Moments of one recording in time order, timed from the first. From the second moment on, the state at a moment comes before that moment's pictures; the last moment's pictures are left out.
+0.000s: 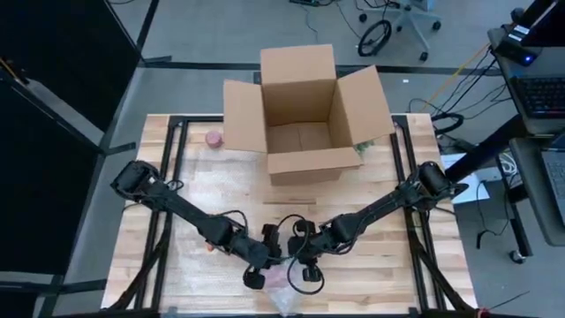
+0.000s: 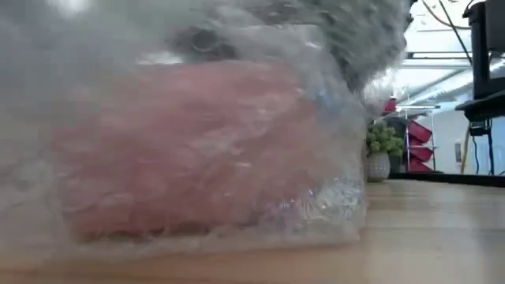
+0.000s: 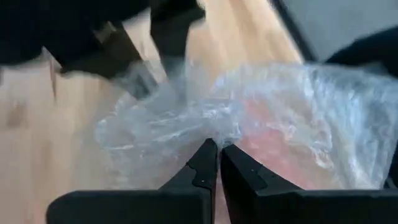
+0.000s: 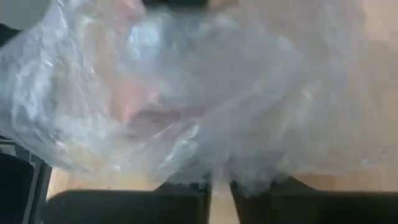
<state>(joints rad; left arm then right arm) -0.49 1.78 1.20 -0.27 -0.11 -0.18 0.42 1.91 1.27 -0.31 0.02 0.43</state>
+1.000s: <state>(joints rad) -0.65 1.71 1.15 -0.40 -0.10 -0.45 0.45 2.03 1.23 0.06 0.03 0.23</state>
